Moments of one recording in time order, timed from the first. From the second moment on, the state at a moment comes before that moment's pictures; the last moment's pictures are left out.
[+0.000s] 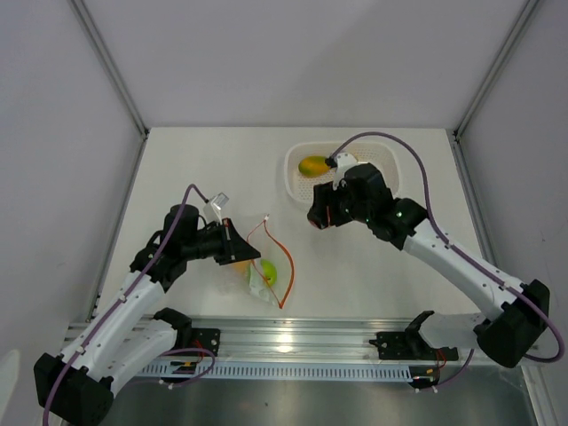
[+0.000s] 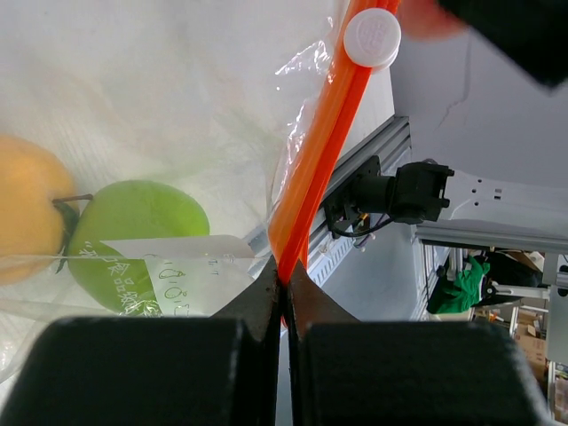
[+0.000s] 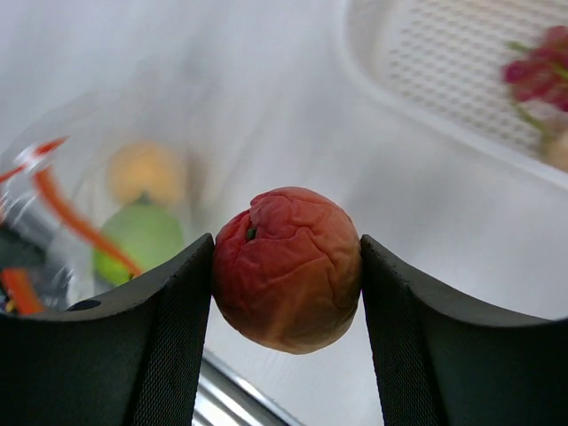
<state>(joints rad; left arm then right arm) -0.39 0.80 0.65 -0.43 0.64 -0.73 0.67 1.29 1.21 -0.51 -0.02 0.30</state>
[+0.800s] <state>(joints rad) -0.39 0.81 0.65 -0.43 0.64 -0.73 0.99 1.33 1.04 -0.23 -0.29 0.30</state>
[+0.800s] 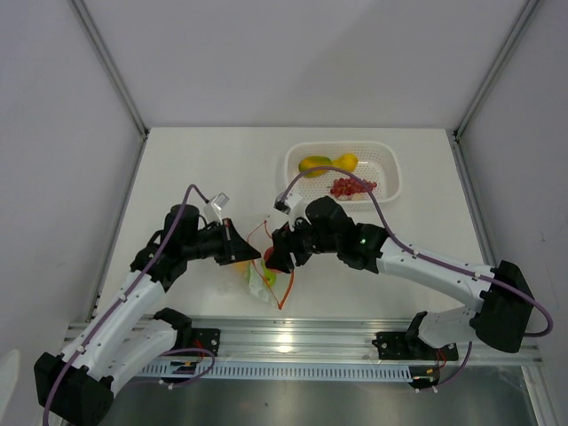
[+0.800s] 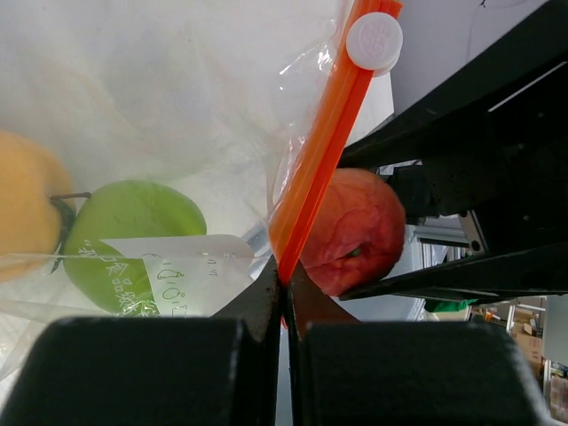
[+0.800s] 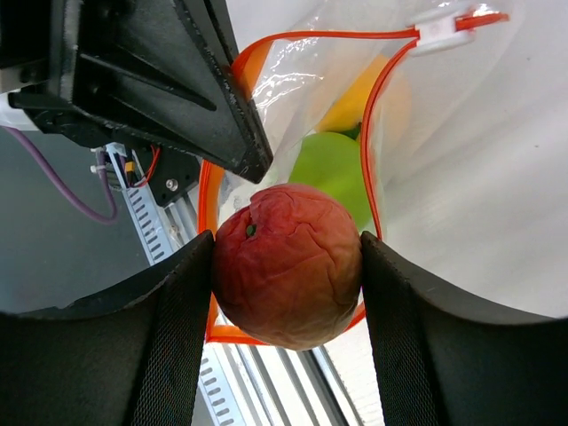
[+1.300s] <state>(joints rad) -0.39 0.77 0.66 -0.45 0.65 -0.73 1.00 1.41 1.05 -0.21 -0.22 0.34</state>
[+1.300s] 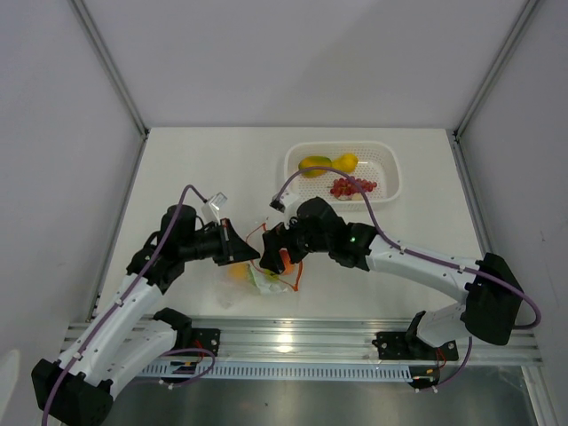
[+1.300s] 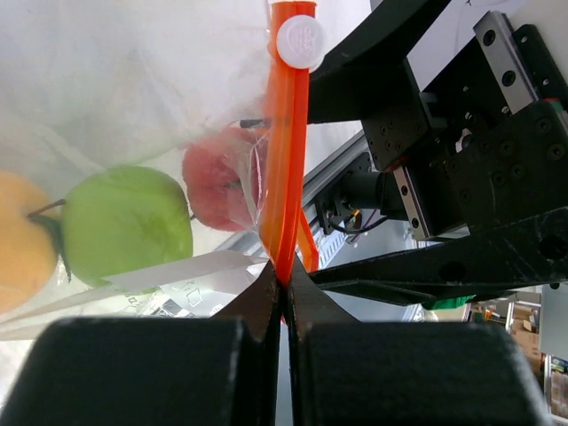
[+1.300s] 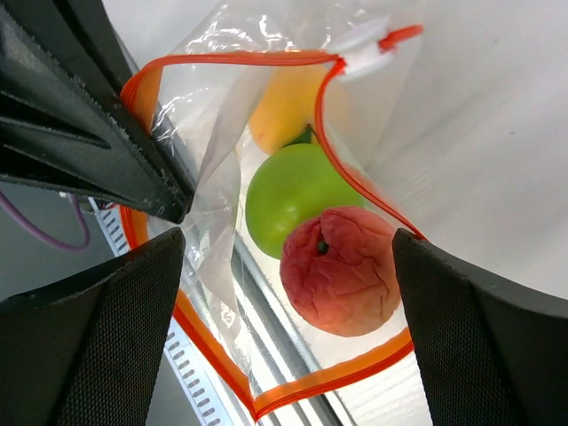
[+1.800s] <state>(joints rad) -0.39 0.77 0.66 -0.46 0.65 -0.73 1.00 1.37 1.10 -0.27 -0.05 0.35</state>
